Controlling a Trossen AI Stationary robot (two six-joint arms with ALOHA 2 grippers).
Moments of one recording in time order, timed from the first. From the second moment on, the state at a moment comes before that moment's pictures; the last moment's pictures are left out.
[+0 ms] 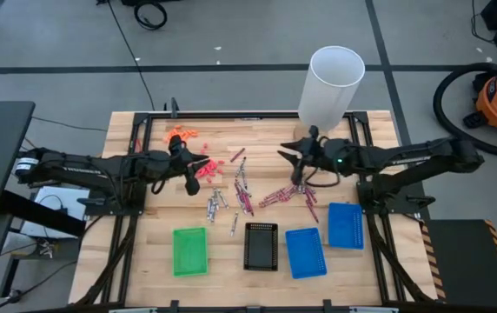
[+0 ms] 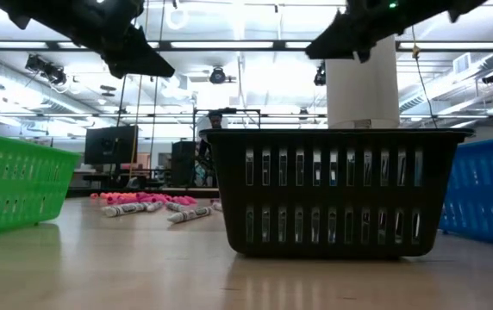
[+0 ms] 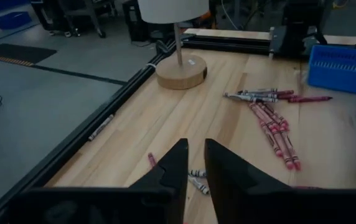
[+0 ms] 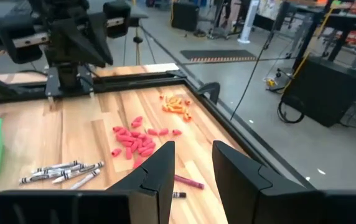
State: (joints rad) left arm 0.00 0.85 0.54 -0.03 -0.44 -0.06; right arm -0.03 1.10 0.72 0.12 0.39 -0.01
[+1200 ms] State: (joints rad) left arm 0.00 0.85 0.54 -0.10 -0.44 -0.09; right arm -0.14 1.41 1.03 -0.53 0.26 0.22
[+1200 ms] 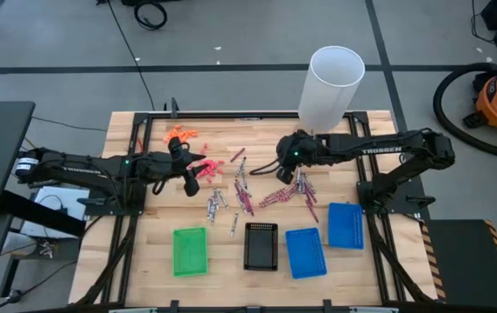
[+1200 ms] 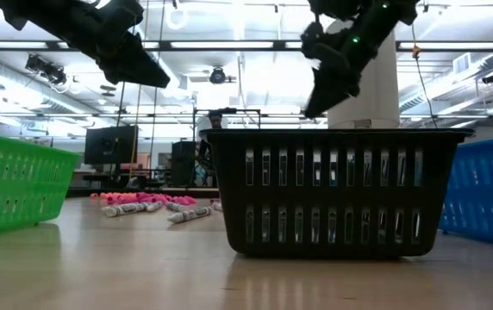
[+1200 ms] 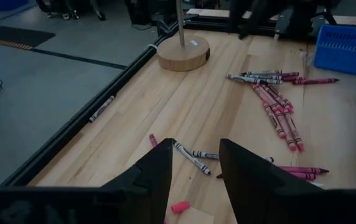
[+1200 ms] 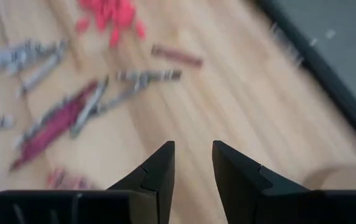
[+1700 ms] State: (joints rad) left arm 0.03 0.85 0.54 -0.05 -0.44 -0.07; right arm -0.19 1.59 1.03 -0.82 0.14 0.46
